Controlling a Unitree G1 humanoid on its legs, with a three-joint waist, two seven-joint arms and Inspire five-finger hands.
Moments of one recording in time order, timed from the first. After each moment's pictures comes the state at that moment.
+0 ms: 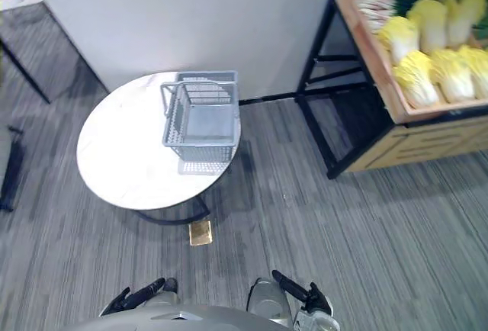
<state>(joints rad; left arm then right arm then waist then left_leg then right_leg) 0.17 0.07 0.20 1.12 -0.28 -0.13 0.01 0.10 -0.11 -0.31 1.17 0.17 -0.05 0.02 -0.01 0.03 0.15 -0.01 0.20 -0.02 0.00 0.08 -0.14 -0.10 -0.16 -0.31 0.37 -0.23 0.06</state>
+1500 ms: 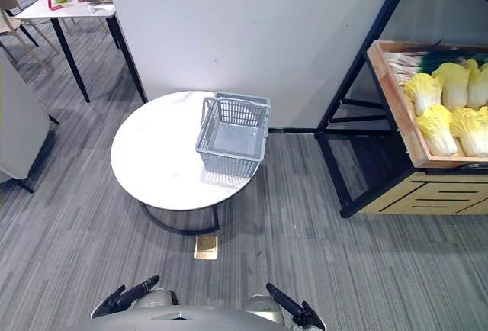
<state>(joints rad) 0.14 0.12 0.12 1.15 -0.39 -0.11 -0.02 0.14 -0.10 -0.26 1.16 0.26 -0.04 0.05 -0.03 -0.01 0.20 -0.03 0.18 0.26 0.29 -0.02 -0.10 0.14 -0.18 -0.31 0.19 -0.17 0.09</state>
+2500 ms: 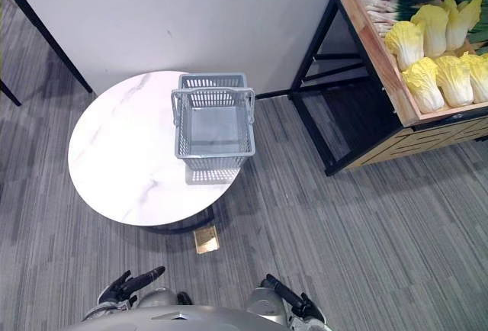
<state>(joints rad) 0.08 0.12 0.13 1.15 -0.32 -0.10 0.00 0.10 -0.10 -0.31 1.16 0.29 -0.04 0.06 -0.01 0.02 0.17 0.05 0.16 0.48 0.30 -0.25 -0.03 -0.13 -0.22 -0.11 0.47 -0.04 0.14</state>
